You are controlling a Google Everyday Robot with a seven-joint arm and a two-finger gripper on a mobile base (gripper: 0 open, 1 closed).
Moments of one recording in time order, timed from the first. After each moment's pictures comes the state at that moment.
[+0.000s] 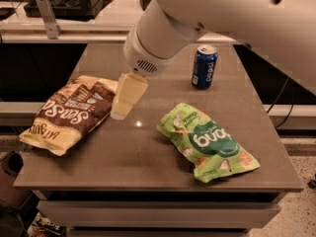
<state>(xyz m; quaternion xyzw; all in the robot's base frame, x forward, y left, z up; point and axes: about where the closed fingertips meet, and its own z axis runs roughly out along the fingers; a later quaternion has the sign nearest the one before) 0.520 0.068 0.949 -0.65 0.68 0.06 0.33</state>
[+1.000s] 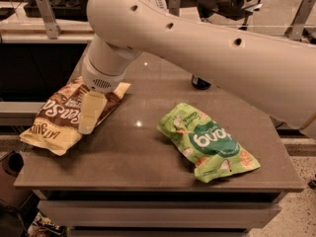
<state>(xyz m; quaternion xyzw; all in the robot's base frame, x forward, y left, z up) 0.538 0.167 0.879 -0.70 0.65 0.10 0.27</state>
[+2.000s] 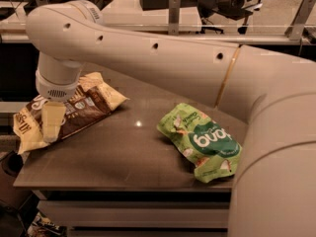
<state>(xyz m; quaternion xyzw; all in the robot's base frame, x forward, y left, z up) 0.539 0.273 0.846 -0.76 0.58 0.09 0.26</state>
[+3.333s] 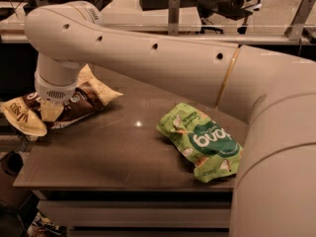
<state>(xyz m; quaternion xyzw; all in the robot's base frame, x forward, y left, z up) 0.536 0.275 0.843 -0.77 0.58 0.10 0.25</state>
